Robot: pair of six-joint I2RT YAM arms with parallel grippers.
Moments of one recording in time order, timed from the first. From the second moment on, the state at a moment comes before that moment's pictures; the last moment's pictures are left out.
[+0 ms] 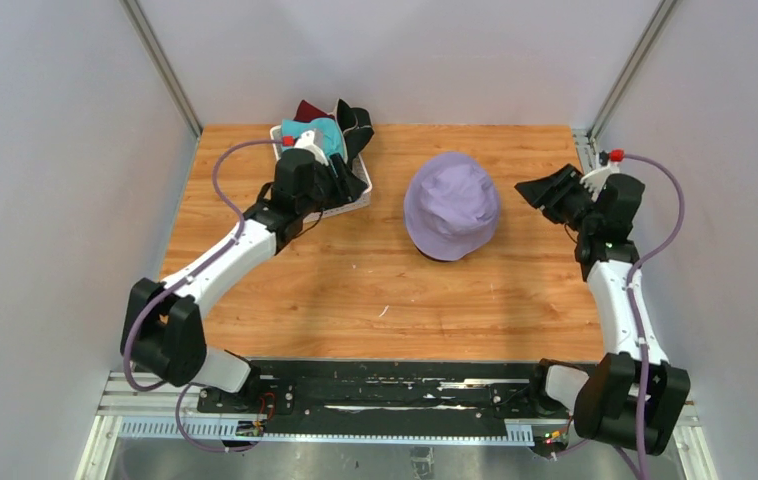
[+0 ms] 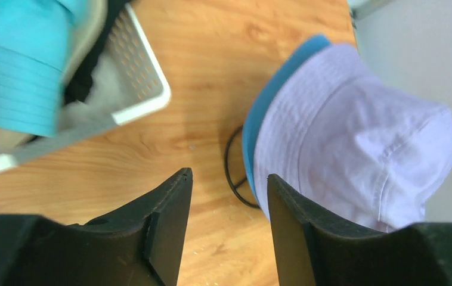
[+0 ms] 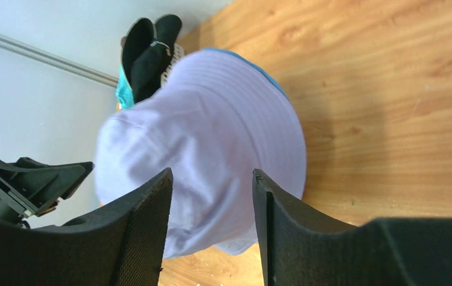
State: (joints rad) left arm -0.44 1.47 1.04 0.03 0.12 -0.64; right arm -0.22 1.15 0.79 0.04 -0.60 0.64
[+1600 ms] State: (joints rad) left arm -0.15 1.60 0.74 0.50 0.20 -1.12; right arm -0.03 1.11 1.08 -0.20 -0.56 0.45
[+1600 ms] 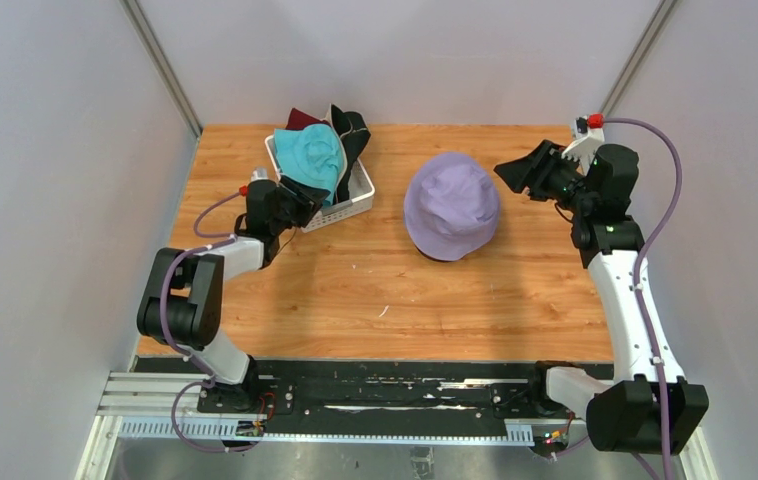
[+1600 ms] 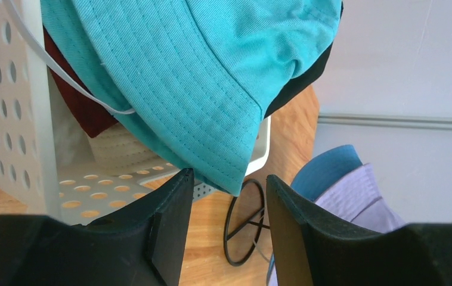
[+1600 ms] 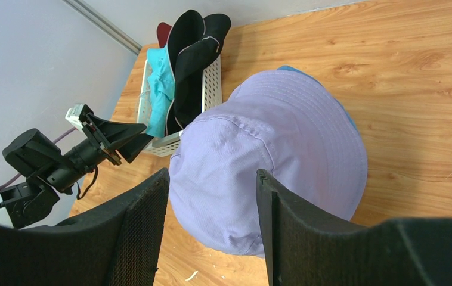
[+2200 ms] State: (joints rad) left arm -0.15 1.63 0.70 0.64 0.22 -1.17; right arm -0.03 1.11 1.06 -0.18 -0.56 0.46
